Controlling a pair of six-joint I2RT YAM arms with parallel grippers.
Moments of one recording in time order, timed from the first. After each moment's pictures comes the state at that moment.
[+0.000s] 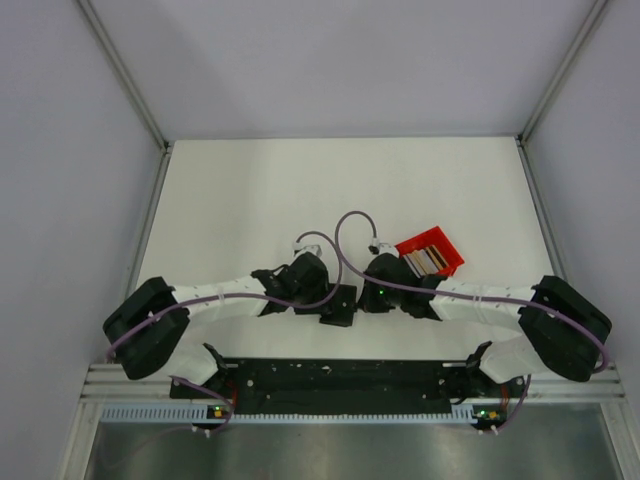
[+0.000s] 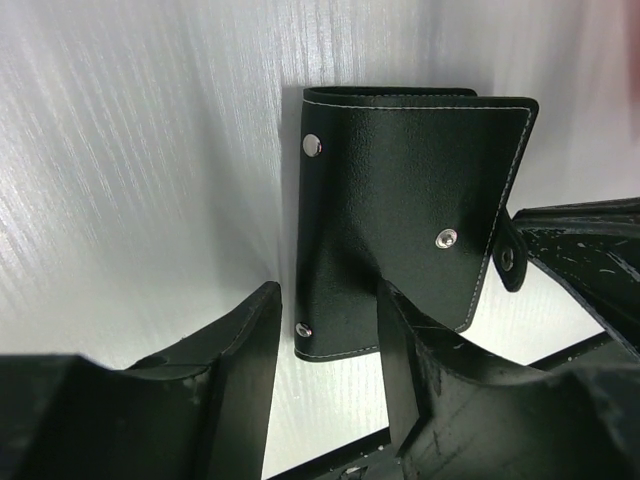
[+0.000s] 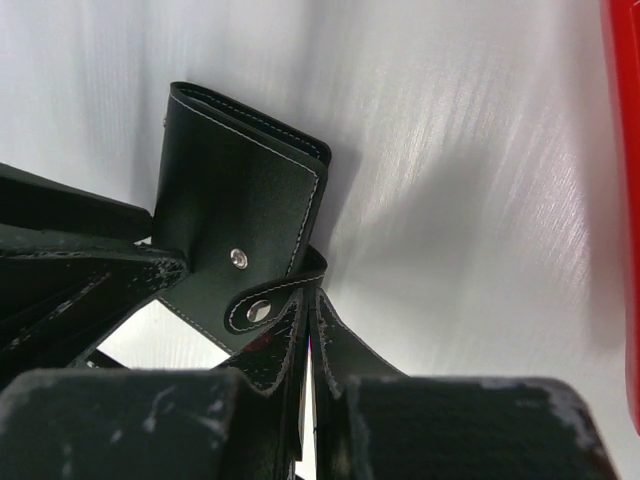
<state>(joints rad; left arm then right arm) -0.90 1.42 0.67 -0.23 -0.03 -0.86 0.91 1.37 0.59 -0.09 0.06 0.81</state>
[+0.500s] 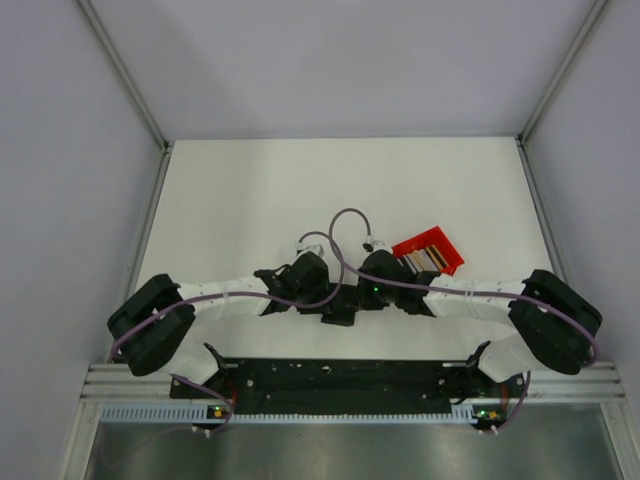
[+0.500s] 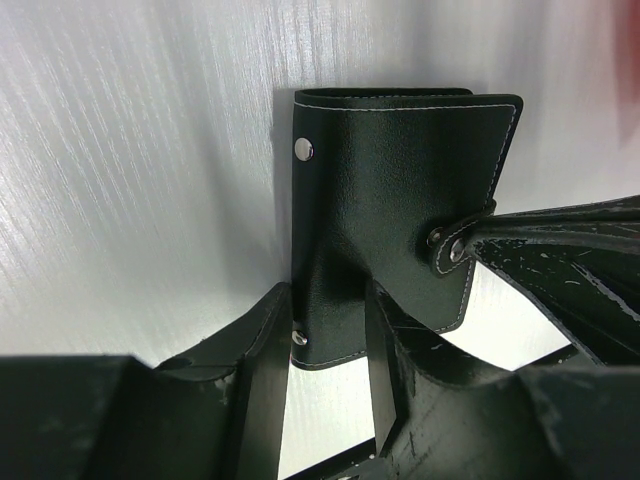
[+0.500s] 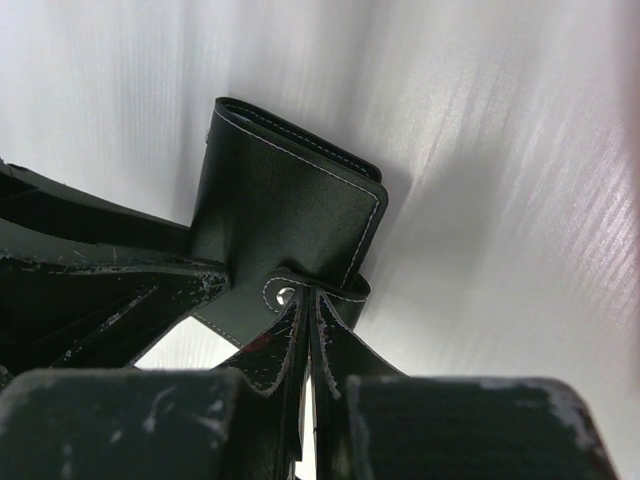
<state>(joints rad) -0.90 1.46 0.67 -0.18 -0.01 -0.87 0.91 1.42 0.63 -0.05 0.02 0.80</state>
